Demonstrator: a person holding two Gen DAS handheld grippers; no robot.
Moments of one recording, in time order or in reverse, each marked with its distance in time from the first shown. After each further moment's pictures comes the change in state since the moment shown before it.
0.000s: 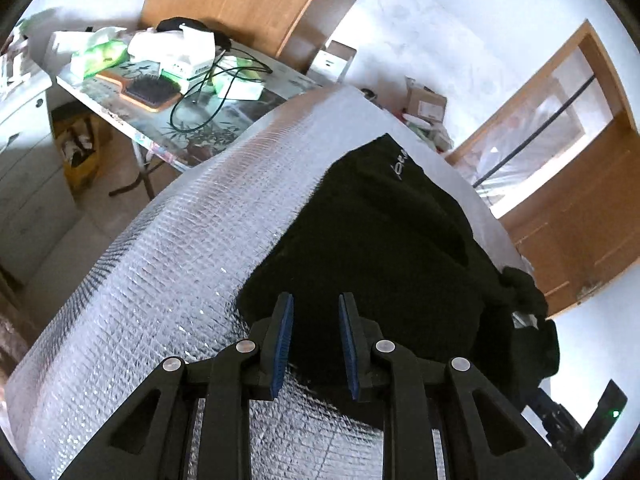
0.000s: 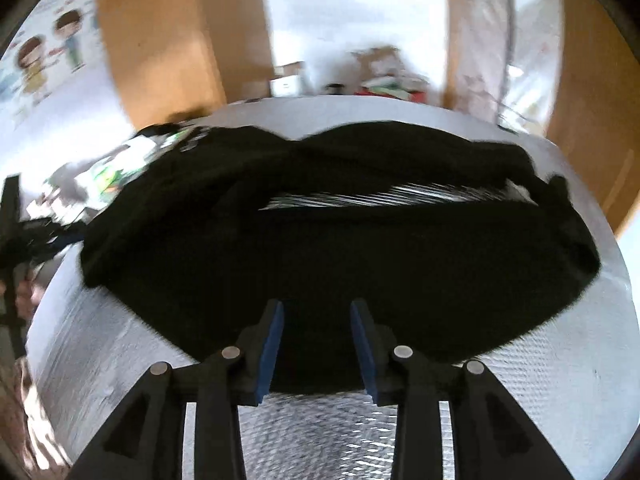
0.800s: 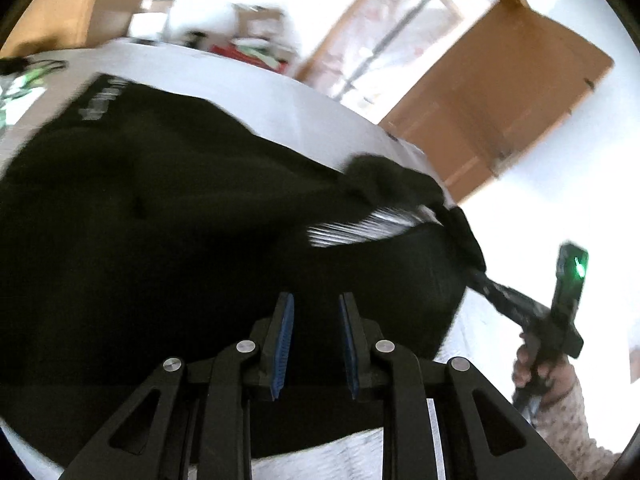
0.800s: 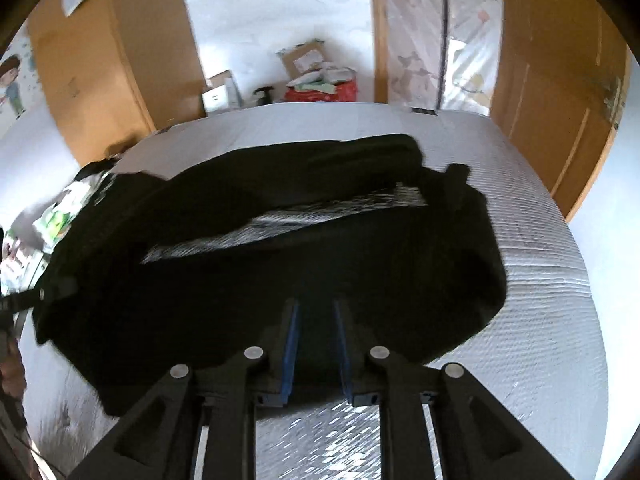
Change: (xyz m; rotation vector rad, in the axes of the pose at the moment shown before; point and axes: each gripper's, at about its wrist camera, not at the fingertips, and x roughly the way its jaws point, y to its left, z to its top) left arm 0.062 -0.188 -0.050 0.363 0.222 -0.322; right arm 0.001 -0.099 0.033 0.104 0.018 -0.069
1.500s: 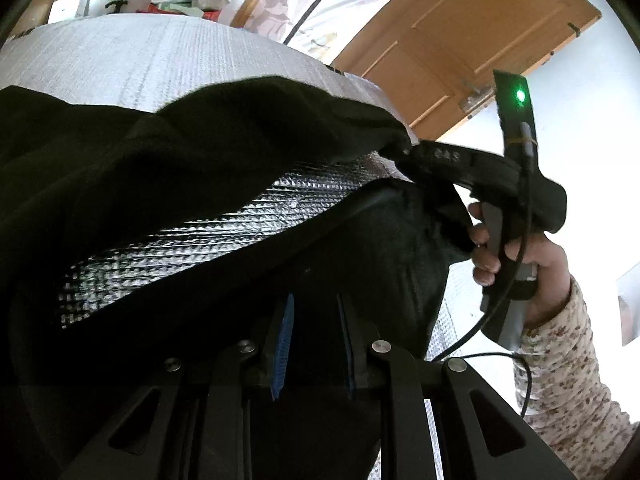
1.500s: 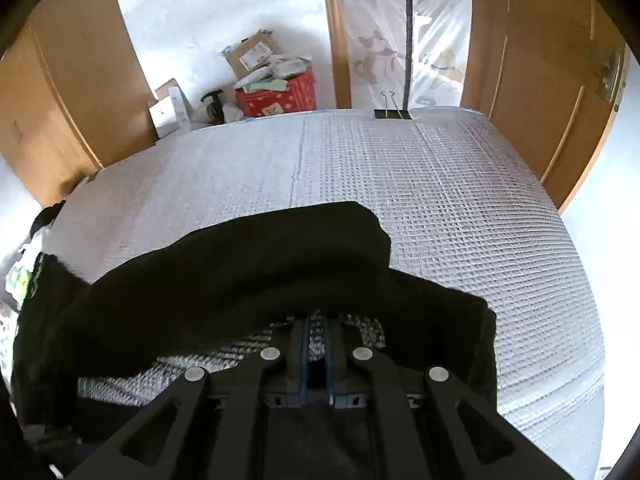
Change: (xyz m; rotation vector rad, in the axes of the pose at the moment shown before) left arm 0.139 -0.092 0.023 0.123 0.222 -0.130; right arm 0.097 -0.081 0.104 0.153 0.055 -0.081
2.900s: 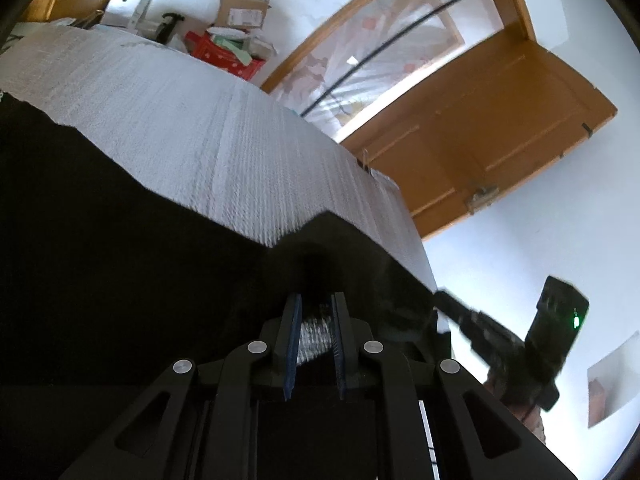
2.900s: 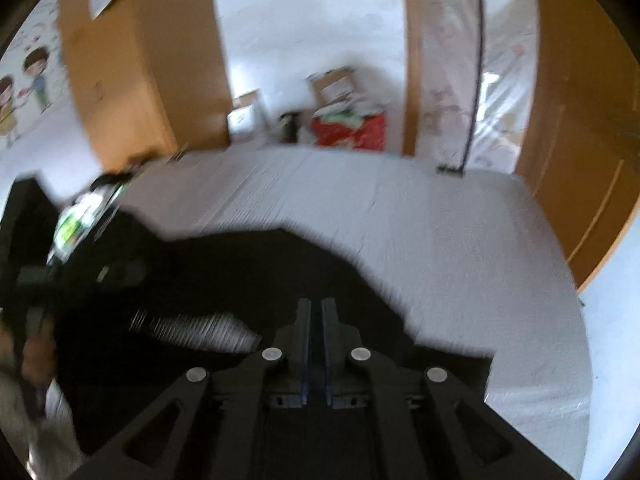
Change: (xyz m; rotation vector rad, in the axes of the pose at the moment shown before) left arm -0.046 0.035 0.043 -0.192 -0.206 -0.053; right arm -0.051 0.030 -0.044 -0.253 -0.111 0.169
